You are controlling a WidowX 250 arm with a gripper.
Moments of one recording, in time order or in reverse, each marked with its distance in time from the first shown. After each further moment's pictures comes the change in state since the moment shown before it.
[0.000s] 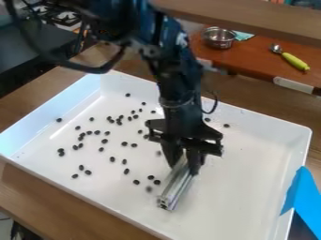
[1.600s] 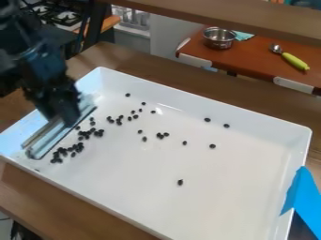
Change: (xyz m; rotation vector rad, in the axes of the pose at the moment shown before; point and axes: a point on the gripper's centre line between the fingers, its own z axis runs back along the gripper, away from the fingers) arm -0.026 0.148 0.076 -0.042 -0.127 0.035
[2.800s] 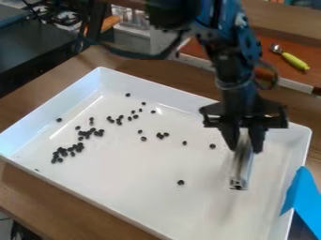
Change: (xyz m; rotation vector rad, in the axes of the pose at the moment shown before) arm 0.060 -0.221 -0.091 -0.061 -0.003 0.078
